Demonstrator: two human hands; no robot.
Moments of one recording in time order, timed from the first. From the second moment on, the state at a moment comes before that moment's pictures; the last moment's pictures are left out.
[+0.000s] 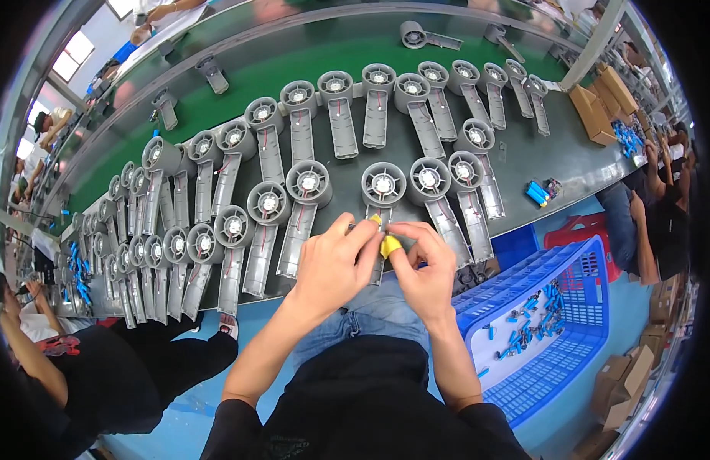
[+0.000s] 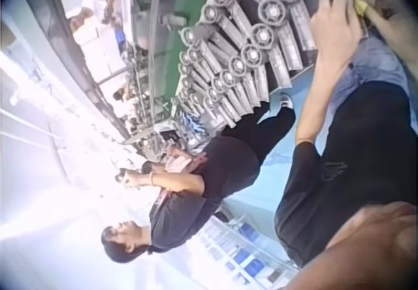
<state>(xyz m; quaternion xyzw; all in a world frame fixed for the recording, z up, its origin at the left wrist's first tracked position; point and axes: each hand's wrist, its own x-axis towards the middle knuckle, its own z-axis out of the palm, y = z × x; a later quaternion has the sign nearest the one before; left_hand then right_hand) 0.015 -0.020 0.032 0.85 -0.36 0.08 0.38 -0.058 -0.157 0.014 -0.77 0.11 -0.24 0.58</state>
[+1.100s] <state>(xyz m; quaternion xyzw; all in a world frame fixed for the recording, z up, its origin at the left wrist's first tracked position) 0.013 -0.011 0.019 0.83 -0.34 0.12 0.42 -0.025 -0.163 -0.014 -0.80 -0.02 -0.33 0.49</state>
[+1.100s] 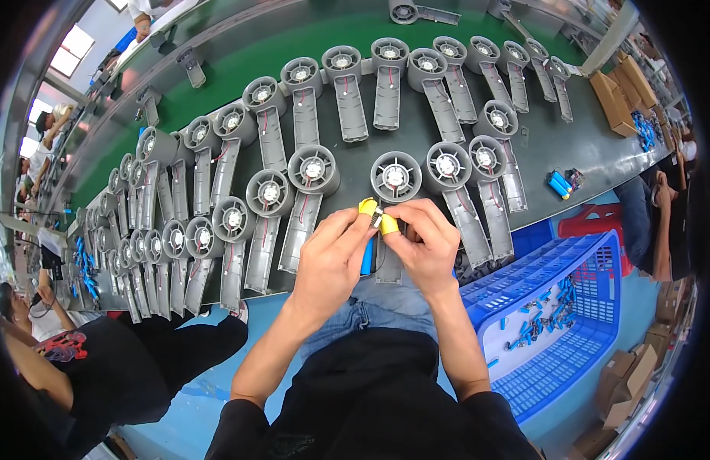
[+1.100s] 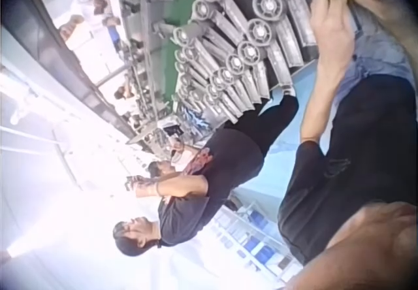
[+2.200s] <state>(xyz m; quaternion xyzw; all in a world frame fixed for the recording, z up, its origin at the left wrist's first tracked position) 0.033 0.005 0.035 0.79 -0.41 -0.06 0.45 -0.023 -0.171 -0.020 -0.82 -0.11 -0.38 0.41</state>
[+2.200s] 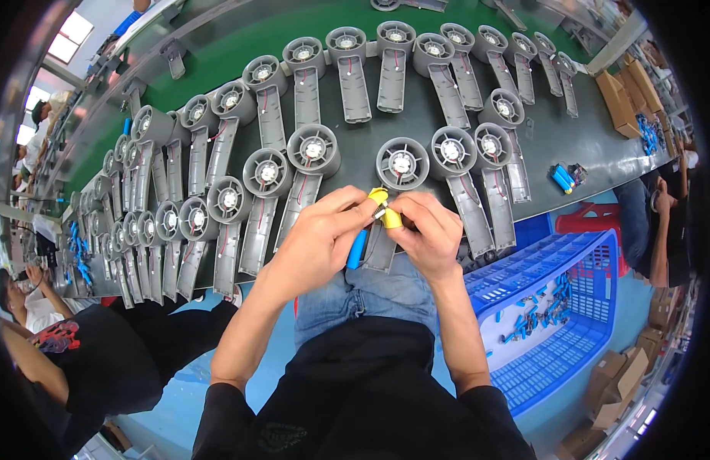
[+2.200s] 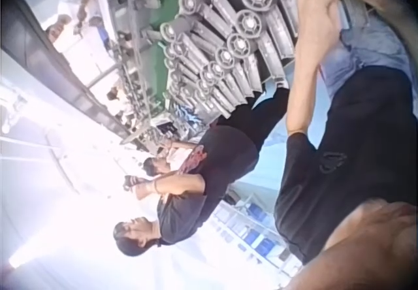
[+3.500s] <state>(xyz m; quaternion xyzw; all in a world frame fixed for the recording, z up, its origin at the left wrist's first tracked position) 0.217 0.061 0.127 0.73 -0.17 -0.07 0.65 0.140 -0.124 0.134 -0.91 -0.02 -0.13 0.38</state>
